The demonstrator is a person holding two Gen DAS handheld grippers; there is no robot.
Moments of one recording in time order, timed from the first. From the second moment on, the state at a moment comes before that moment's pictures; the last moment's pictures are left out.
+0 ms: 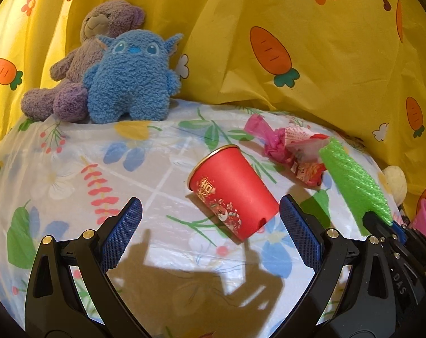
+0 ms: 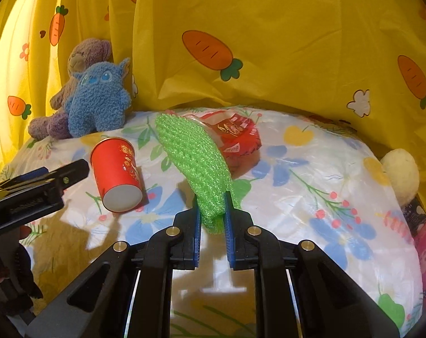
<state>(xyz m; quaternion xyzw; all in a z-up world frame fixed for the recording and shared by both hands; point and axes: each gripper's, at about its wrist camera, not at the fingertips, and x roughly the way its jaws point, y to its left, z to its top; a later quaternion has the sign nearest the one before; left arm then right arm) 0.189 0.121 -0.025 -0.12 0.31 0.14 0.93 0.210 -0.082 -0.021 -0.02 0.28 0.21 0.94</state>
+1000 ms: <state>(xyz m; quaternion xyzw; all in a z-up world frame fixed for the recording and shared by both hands) 0.246 0.107 -0.051 -0.16 0.34 0.09 0.92 0.181 -0.146 -0.008 0.05 0.25 0.20 0.95</state>
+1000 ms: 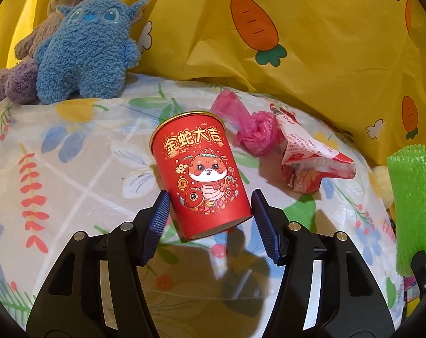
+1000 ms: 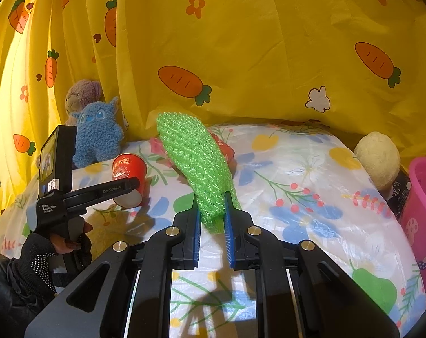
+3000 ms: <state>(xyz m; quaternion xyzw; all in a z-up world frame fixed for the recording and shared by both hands) 0.177 -0.251 0.046 0.01 0.22 -0.31 0.92 0.115 -0.414 0.025 0.14 0.16 -0.10 0.97</state>
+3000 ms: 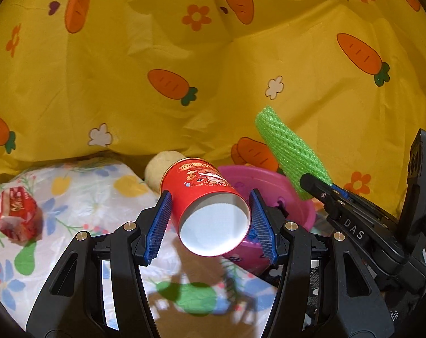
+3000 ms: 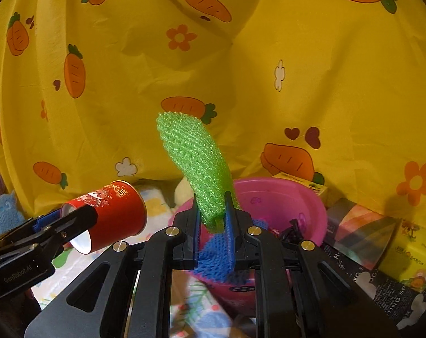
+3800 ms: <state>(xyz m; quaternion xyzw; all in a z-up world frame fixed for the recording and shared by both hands) 0.244 -0.330 -0.004 0.03 0.29 -0.35 0.89 0.144 -0.466 0.006 0.17 0.18 -0.14 0.96</state>
